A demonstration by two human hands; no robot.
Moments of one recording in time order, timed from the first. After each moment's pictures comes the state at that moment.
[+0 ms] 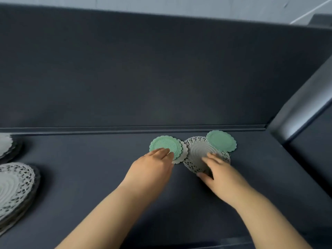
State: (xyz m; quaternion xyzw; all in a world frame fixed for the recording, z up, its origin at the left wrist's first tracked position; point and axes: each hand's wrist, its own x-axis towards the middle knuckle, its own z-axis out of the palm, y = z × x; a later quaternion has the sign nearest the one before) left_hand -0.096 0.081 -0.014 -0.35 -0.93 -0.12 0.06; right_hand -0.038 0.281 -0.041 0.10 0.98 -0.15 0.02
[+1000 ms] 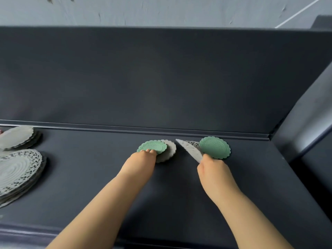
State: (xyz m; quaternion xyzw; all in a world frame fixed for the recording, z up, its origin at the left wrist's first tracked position) left_hand -0.112 0.124 -0.035 -0.17 -0.98 0.06 0.00; right_hand -0.046 0.310 -0.035 0.08 0.98 -0.13 -0.07
